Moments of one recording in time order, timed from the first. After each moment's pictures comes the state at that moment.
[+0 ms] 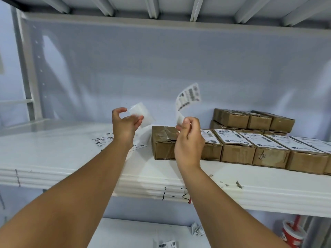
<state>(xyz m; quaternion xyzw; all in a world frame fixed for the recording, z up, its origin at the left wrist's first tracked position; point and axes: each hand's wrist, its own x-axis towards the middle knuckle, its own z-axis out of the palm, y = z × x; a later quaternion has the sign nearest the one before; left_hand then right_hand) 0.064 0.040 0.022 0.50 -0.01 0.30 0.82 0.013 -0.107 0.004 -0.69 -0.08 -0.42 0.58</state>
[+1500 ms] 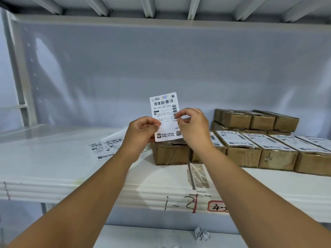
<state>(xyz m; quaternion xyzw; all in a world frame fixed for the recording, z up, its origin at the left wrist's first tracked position) 0.036 0.013 0.023 0.68 -0.13 0.21 0.69 0.052 -0.133 0.044 -0.81 -0.13 -0.35 0.45</state>
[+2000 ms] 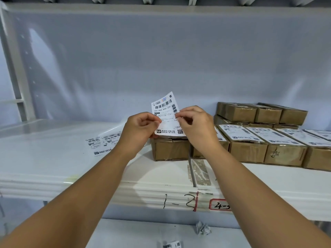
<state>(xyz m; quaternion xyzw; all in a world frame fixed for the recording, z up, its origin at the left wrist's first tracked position) 0.037 0.013 0.019 0.73 -0.13 0.24 0.63 0.059 -0.149 0.029 -0.82 -0.20 -0.38 0.37</state>
